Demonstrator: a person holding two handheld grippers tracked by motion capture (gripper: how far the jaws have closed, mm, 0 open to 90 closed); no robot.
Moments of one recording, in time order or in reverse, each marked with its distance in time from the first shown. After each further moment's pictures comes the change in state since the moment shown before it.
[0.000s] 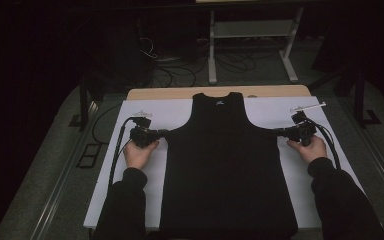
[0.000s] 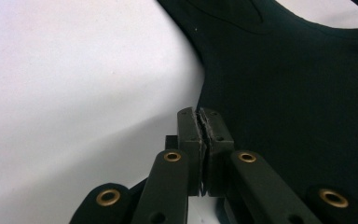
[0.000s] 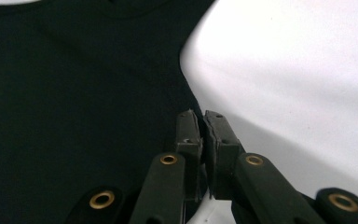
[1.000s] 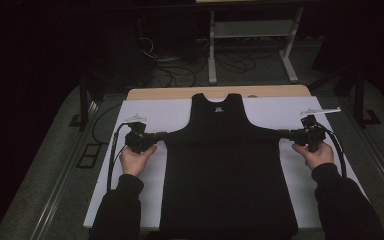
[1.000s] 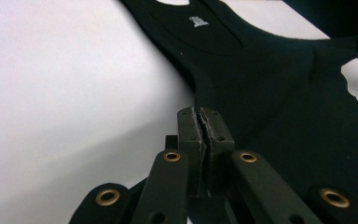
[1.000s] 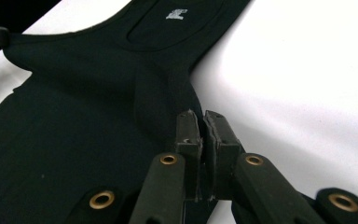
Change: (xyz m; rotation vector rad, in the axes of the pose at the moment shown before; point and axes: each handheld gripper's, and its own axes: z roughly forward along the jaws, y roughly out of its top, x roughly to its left) left arm -0.017 -0.010 -0.025 -0.075 -0.061 -0.015; right arm 0.024 -0.014 -0.036 -0.107 0.033 0.010
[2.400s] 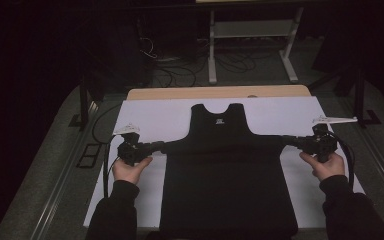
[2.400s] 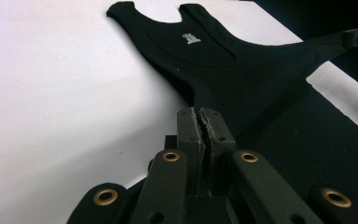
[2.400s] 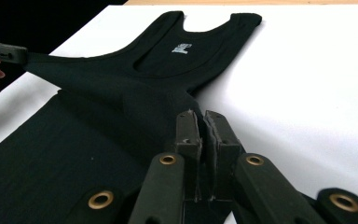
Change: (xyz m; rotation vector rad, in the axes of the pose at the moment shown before) left arm -0.025 -0.018 -0.036 -0.024 -0.053 -0.003; right arm 0.023 -0.020 -0.035 -0.075 0.051 -0.002
